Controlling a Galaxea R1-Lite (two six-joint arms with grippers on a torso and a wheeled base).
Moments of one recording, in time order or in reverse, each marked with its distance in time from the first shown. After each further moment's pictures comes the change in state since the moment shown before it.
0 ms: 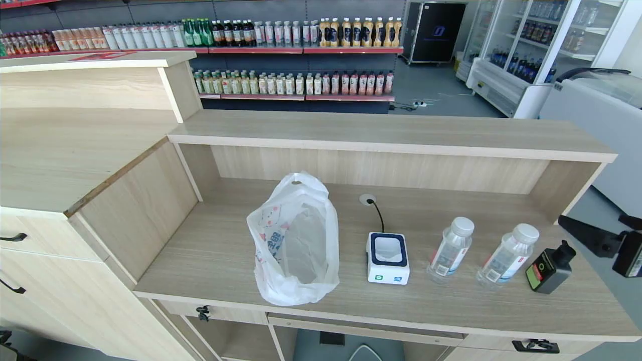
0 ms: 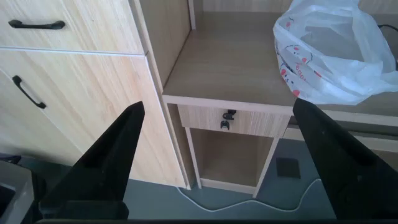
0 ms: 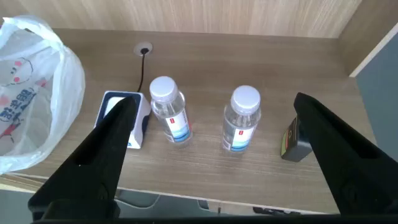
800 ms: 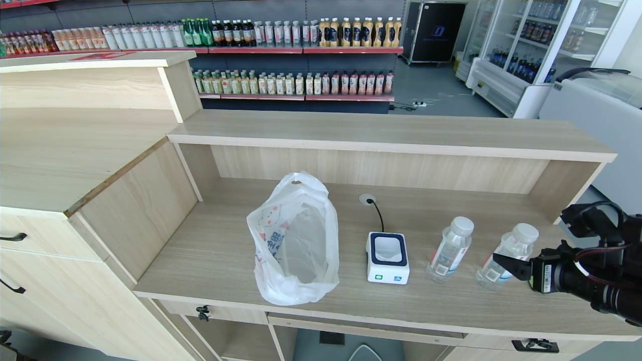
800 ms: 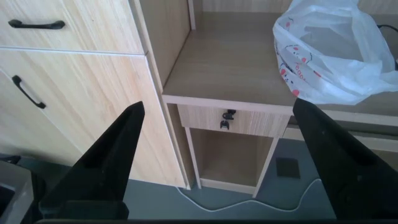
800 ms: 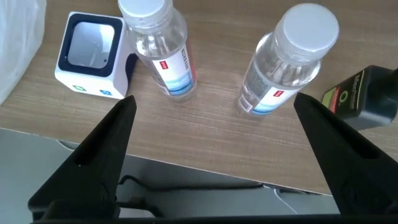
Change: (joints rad) left arm 0.000 0.000 0.000 0.000 0.000 0.000; right arm 0.034 0.449 0.069 -0.229 0.026 -0.054
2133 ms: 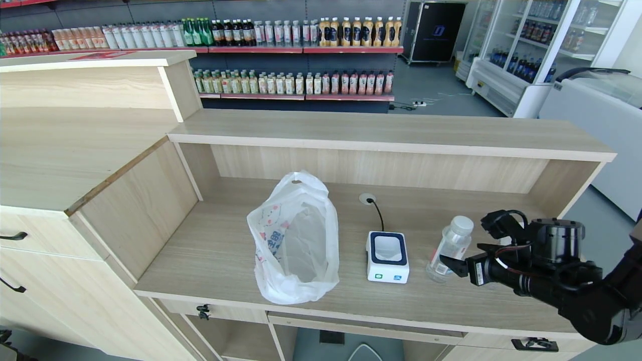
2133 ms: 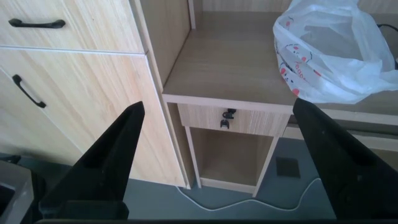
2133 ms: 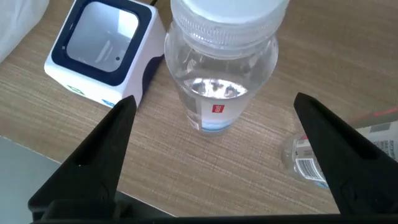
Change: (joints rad) left arm 0.000 0.000 0.000 0.000 0.000 0.000; right arm 0.120 0.442 -0.129 -0.310 0.040 -0.089
